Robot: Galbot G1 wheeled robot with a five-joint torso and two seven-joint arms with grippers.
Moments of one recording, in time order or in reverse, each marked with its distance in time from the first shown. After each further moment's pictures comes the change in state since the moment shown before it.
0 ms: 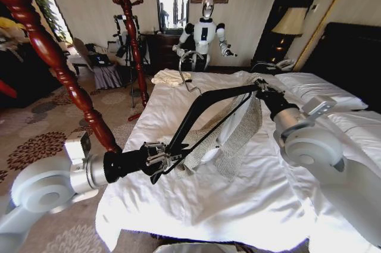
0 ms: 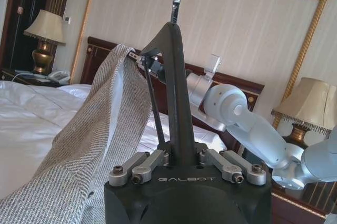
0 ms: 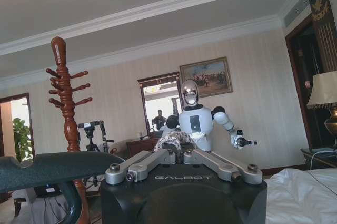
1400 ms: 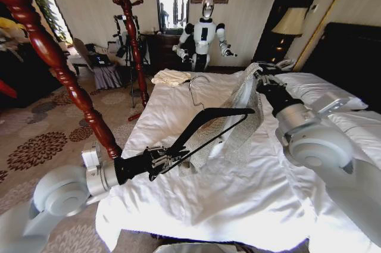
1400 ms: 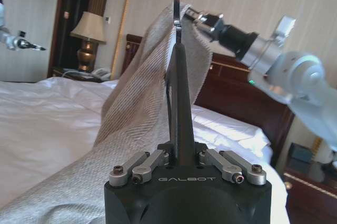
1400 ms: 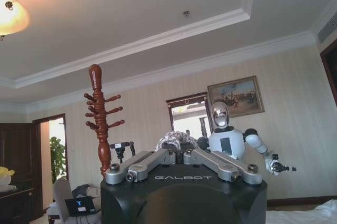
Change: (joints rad) left arm 0.019 -0.131 0.126 0.101 0.293 -0.030 -0.015; right arm 0.029 -0.024 0.019 0.052 0.019 0.055 -0.076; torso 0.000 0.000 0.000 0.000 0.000
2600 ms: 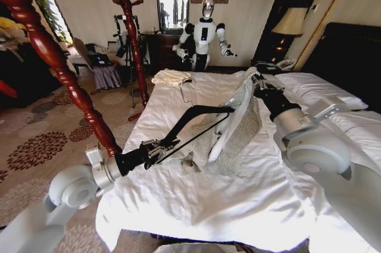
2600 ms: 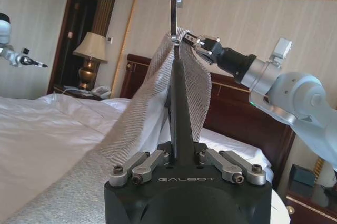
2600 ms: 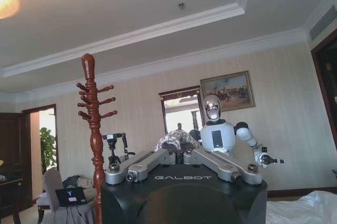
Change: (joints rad) left arm 0.018 -0.096 0.035 -0.002 0.051 -0.049 0.017; right arm -0.027 0.012 -0.016 0.023 -0.037 -0.031 0.050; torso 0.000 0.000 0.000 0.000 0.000
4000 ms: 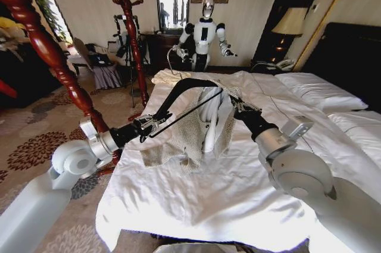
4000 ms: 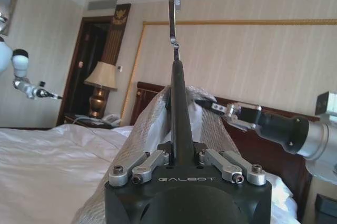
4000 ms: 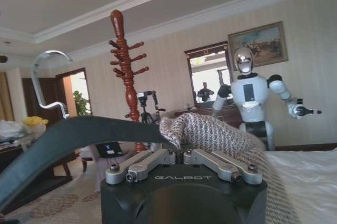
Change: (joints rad) left arm -0.279 -0.025 0.099 0.172 -0.062 -0.022 0.005; right arm 0.005 0.040 -0.215 0.117 -0.001 -0.066 0.078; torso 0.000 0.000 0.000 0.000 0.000
